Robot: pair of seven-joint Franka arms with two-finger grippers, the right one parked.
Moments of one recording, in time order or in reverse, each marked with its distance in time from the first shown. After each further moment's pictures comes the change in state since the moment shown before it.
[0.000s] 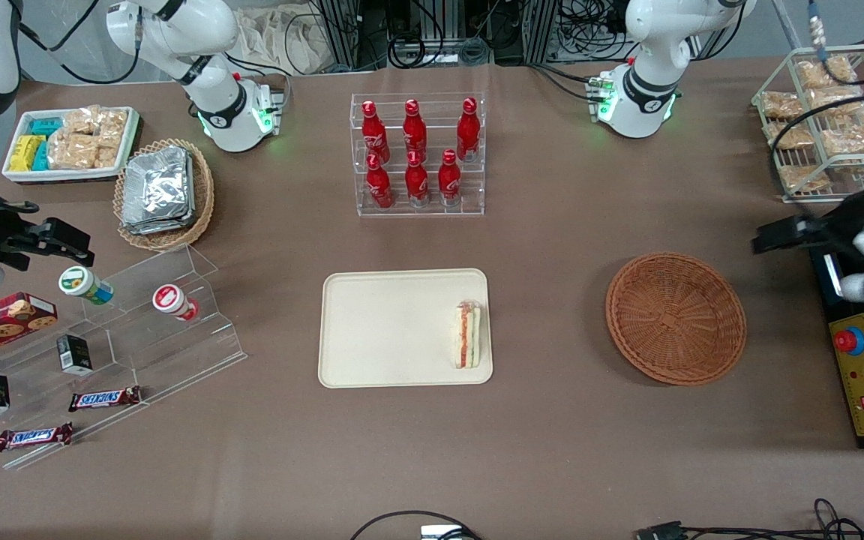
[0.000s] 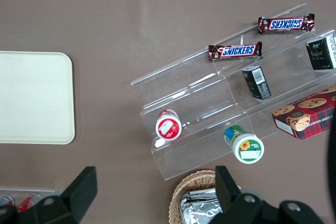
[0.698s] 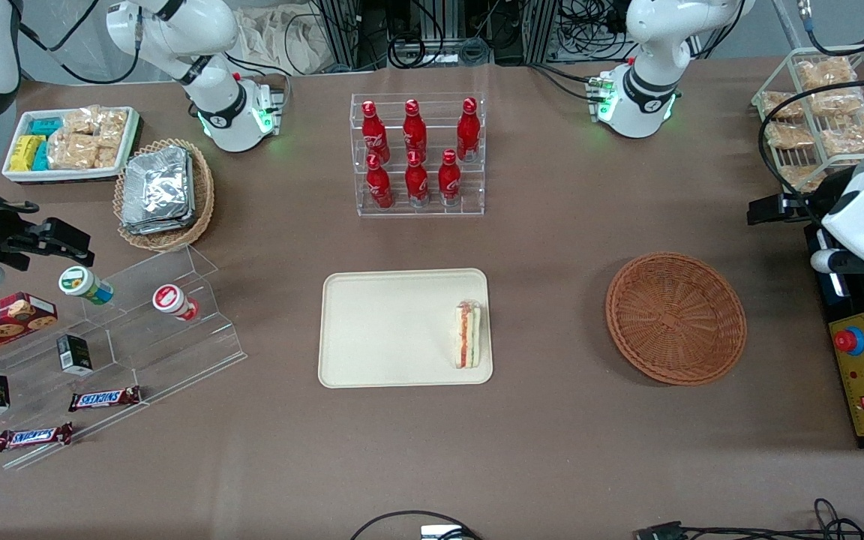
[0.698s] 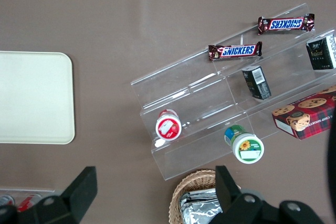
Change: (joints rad) arm 0.017 -0.128 -0.023 -0.267 0.051 0.053 0.007
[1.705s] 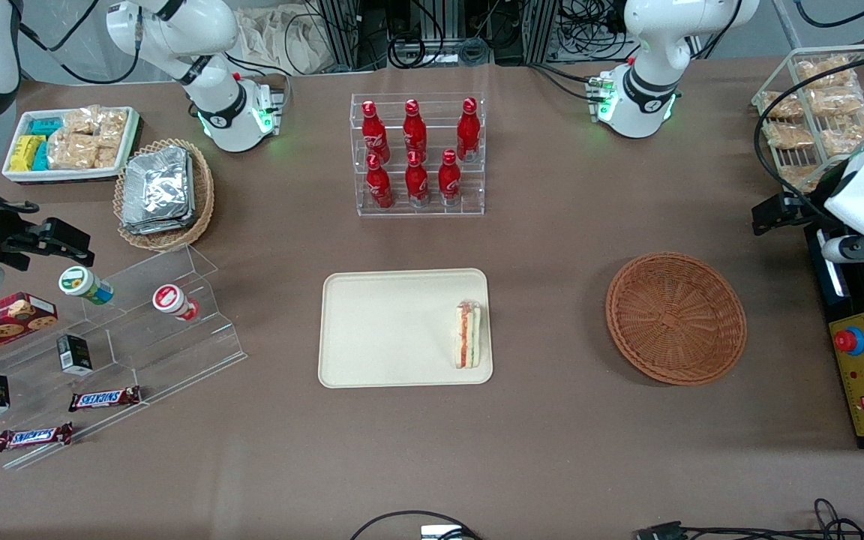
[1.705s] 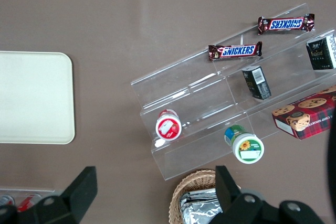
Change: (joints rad) arm -0.210 -0.114 0.227 -0.139 0.001 0.206 0.000
